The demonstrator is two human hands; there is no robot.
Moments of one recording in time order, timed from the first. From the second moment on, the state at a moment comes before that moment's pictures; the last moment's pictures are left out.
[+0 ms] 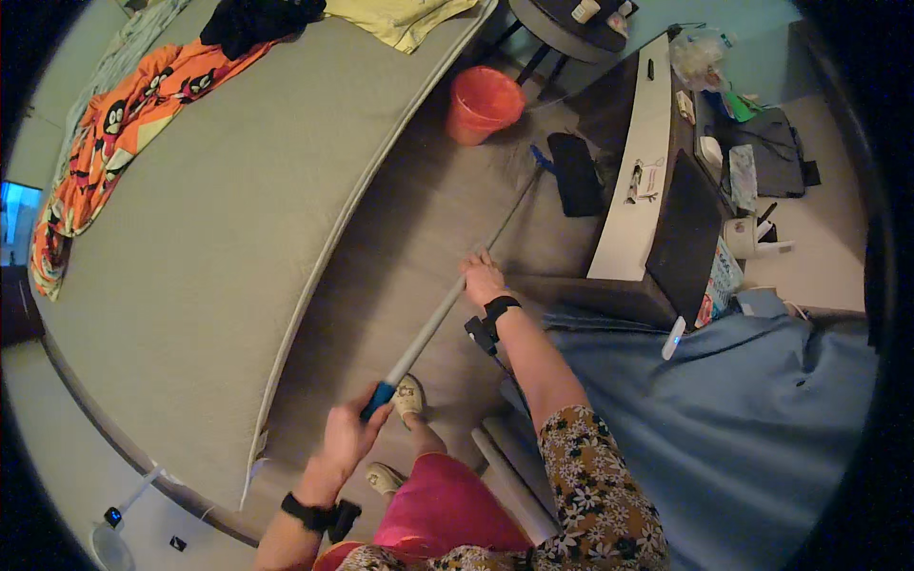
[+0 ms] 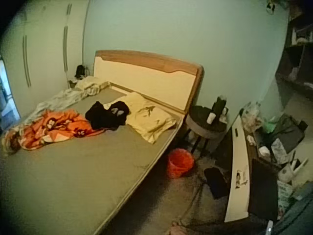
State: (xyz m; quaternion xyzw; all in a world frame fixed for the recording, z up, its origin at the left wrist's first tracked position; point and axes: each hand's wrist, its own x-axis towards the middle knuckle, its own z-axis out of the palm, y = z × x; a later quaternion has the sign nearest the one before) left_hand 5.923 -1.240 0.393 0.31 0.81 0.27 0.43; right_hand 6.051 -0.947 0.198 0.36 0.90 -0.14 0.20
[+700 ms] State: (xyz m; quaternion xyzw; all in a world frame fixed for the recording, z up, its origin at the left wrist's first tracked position) left_hand 5.828 -1.404 0.481 0.28 0.82 0.20 0.46; right_hand 6.028 -1.147 0.235 0.27 0.90 -0.27 0.19
